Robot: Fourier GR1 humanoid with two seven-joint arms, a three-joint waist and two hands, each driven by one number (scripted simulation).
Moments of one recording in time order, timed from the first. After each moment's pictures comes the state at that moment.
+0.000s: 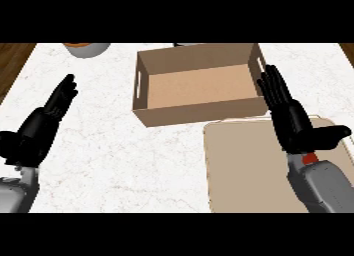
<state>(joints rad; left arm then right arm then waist) -0.17 0.43 -0.13 -1.61 0.10 0.08 0.10 -0.31 -0.33 0.27 -1.45 -0.37 -0.21 -0.16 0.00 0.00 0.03</state>
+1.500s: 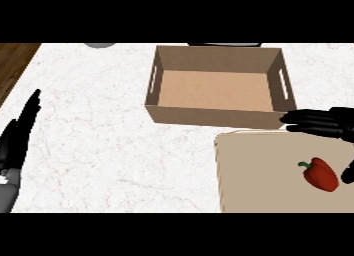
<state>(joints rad) -0.13 0.49 -0.05 -1.37 -0.06 0.22 0.09 -0.51 -1.01 0.61 -1.22 0.24 0.35 -0.93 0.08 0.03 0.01</state>
